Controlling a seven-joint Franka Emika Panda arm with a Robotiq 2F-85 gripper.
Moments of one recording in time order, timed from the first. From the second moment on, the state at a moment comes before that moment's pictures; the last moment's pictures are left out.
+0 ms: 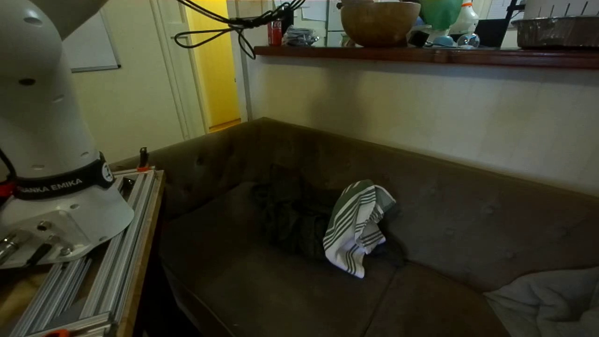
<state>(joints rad) 0.53 0.87 -0.01 -0.45 -0.31 1.86 -1.22</state>
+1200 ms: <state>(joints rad) 0.70 0.66 -0.28 -0.43 -0.63 1.67 -0.62</state>
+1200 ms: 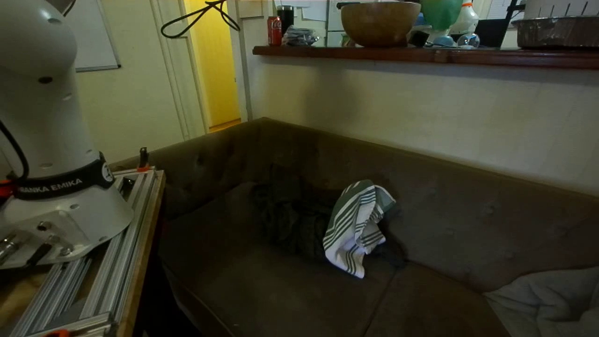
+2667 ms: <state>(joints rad) 0.70 0.64 -0.16 -0.45 -0.64 0.98 -0.10</state>
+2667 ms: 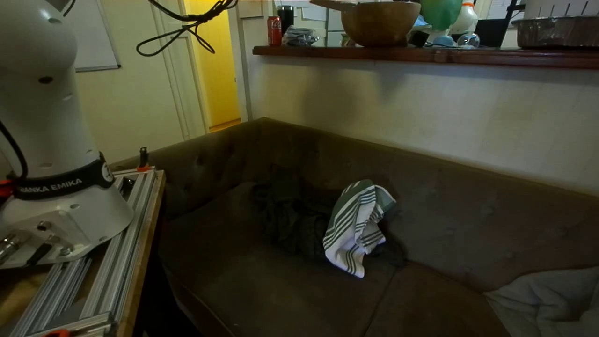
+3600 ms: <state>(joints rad) 0.53 0.72 -0.12 -0.46 -0.55 1.10 -0.12</state>
